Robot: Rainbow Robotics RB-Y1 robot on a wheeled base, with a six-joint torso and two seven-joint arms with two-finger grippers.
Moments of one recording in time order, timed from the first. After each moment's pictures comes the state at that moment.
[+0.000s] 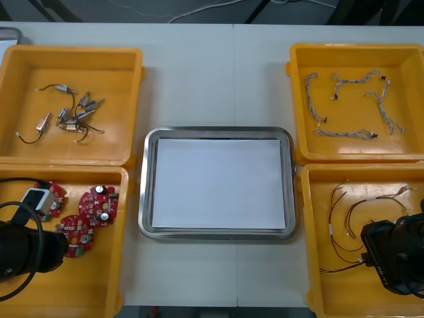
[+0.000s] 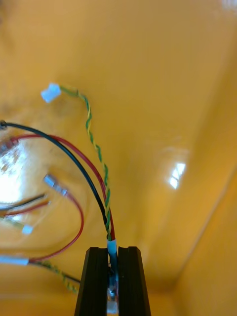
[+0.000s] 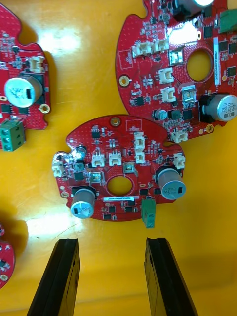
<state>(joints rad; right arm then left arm) 0.17 -0.41 -0.14 -2.26 -0.51 1.83 0.11 0.32 0.49 0.17 -2.37 0.54 1.57 -1.52</state>
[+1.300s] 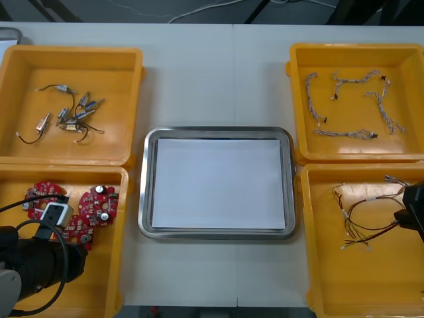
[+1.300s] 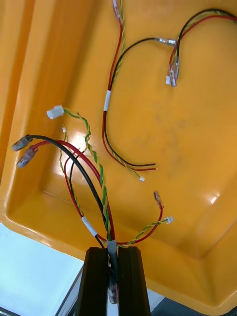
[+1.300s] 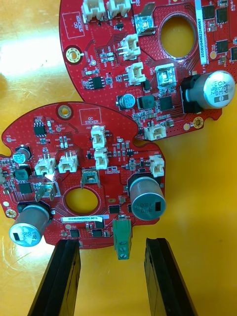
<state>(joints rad) 0.11 -0.54 -0.40 -2.57 -0.81 1.91 0.13 0.43 0.46 0.03 -2.31 0.41 1.30 -1.52</state>
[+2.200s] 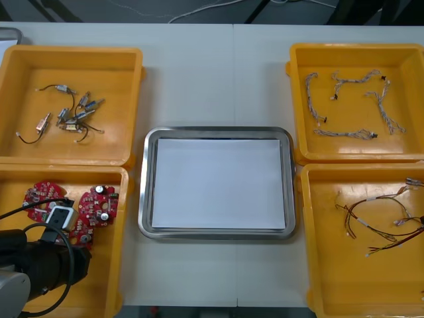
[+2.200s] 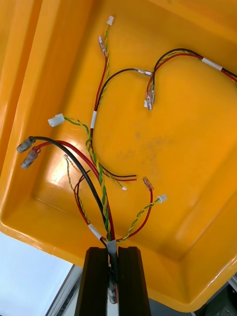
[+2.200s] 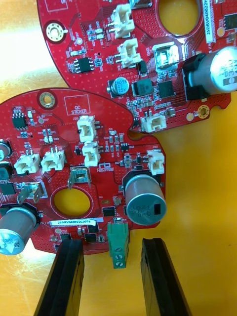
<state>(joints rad) 0.16 -0.63 -0.51 -2.59 -0.93 1.91 0.13 0.43 0.46 -0.01 -2.28 0.38 1.27 -1.52</state>
